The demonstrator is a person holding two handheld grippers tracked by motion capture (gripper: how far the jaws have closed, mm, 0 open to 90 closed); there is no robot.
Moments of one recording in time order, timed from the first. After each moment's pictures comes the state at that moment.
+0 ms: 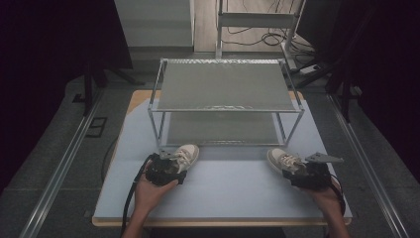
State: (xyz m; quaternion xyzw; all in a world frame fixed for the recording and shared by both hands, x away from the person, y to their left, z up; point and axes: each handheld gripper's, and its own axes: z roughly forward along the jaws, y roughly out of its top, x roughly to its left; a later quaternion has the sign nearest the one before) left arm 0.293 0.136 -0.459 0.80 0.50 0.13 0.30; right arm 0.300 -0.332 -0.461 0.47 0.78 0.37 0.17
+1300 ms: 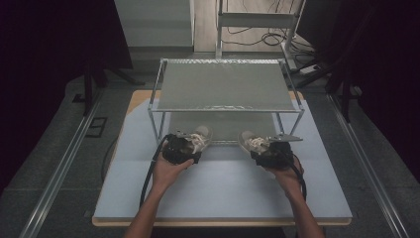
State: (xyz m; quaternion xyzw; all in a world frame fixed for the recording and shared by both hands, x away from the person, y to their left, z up) left arm 0.352 0.096 -0.442 0.80 0.49 0.13 0.32; right arm 0.351 -0.232 -0.444 0.47 0.77 0.38 0.18
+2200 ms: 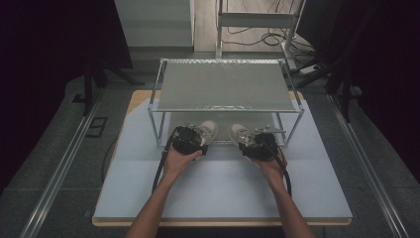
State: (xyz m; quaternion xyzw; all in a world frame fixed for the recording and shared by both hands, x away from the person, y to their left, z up) left arm 0.389 0.074 -0.453 0.80 0.51 0.13 0.31; right arm 0.384 -0.195 -0.457 0.50 0.76 0.39 0.18
